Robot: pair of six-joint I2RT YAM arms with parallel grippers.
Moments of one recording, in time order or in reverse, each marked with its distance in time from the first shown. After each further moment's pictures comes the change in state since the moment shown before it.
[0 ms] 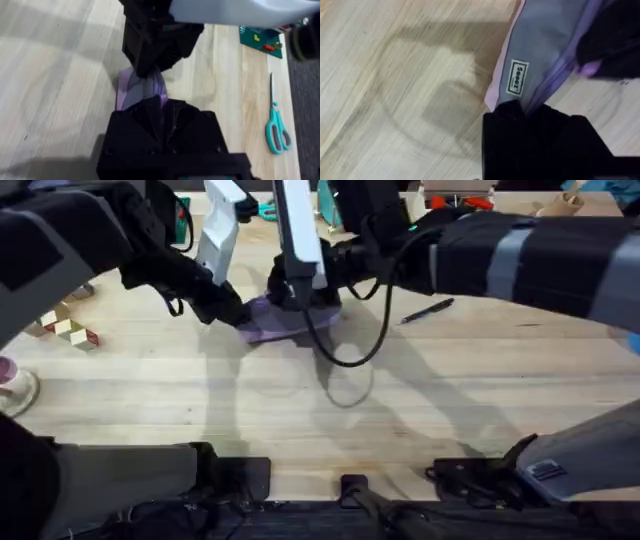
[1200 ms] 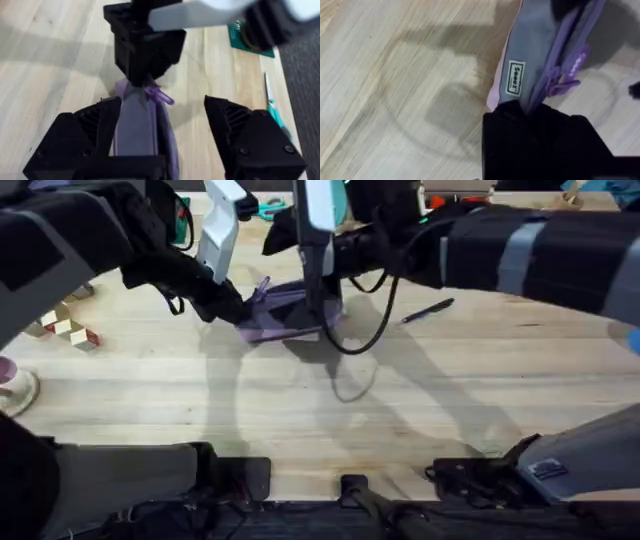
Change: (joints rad) left arm 0.000 0.000 0.000 0.021 0.005 0.000; right arm -0.043 -0.014 0.000 0.040 -0.068 0.131
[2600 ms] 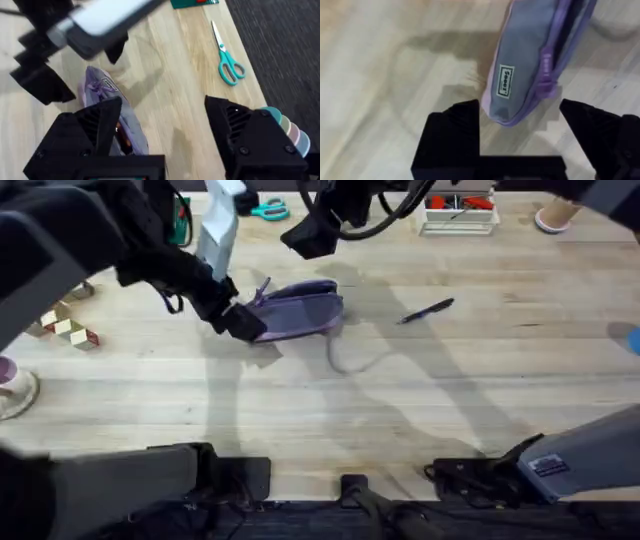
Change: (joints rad) left arm -0.011 -0.038 0.018 -0.047 0.023 0.005; right arm -0.086 -0.007 0.425 -0.474 0.210 0.212
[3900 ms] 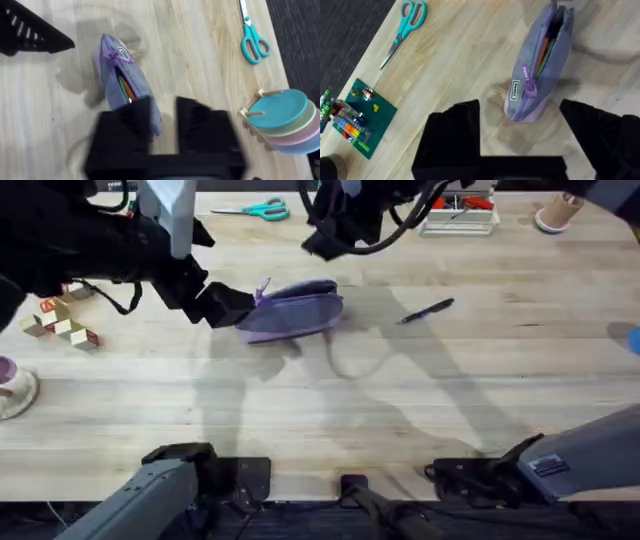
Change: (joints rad) left arm 0.000 -0.352 0.054 -0.029 0.003 0.003; right arm 0.003 0.000 0.020 -0.190 0.025 -0.105
